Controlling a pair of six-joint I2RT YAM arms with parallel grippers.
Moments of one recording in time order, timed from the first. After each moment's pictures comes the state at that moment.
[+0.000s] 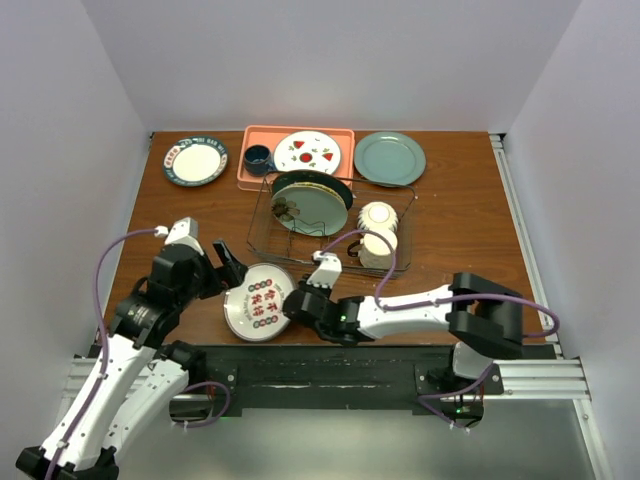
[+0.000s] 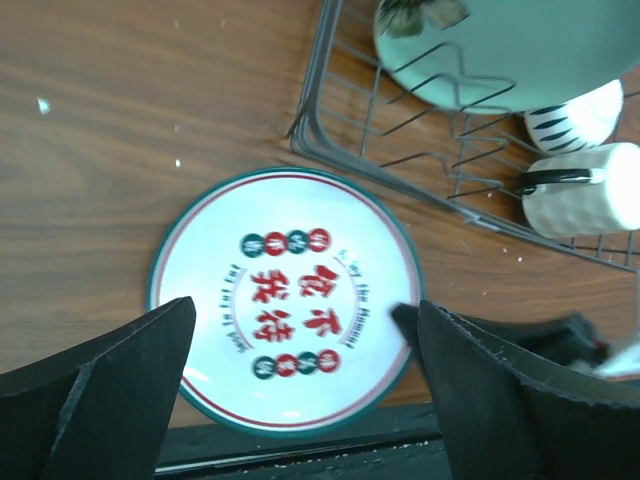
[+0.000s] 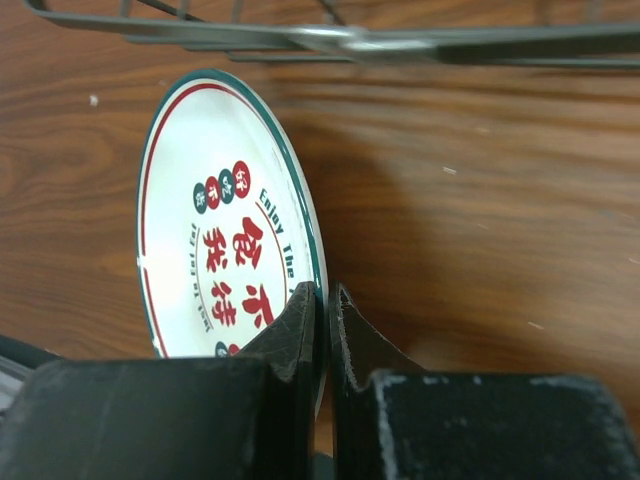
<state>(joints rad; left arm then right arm) -0.38 0.57 0.73 -0.79 -0.10 -0.66 1.33 1.69 0.93 -0.02 0.72 1.19</state>
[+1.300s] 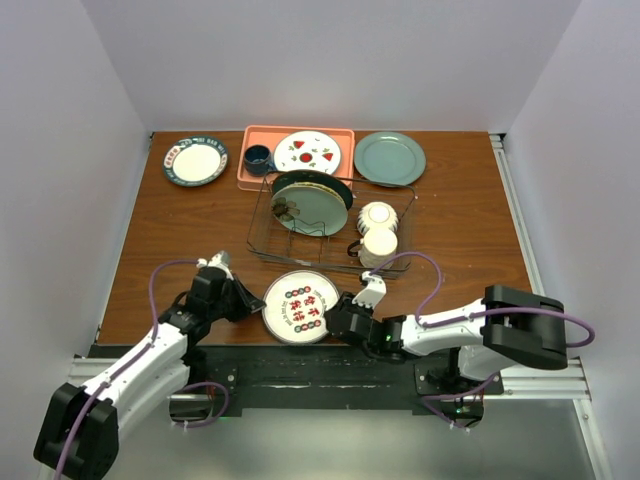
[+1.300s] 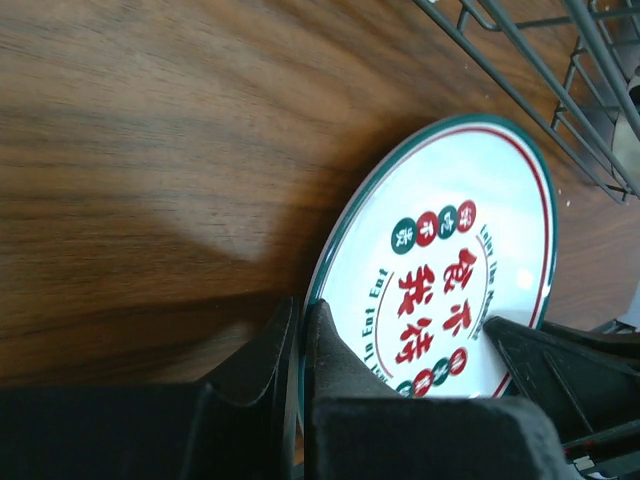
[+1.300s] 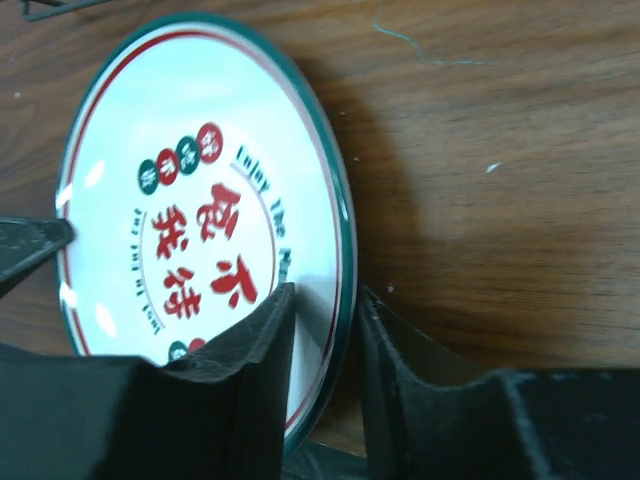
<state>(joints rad) -0.39 0.77 0.19 -0.21 0.15 -0.88 1.34 1.44 0.48 0.11 0.69 1.35</state>
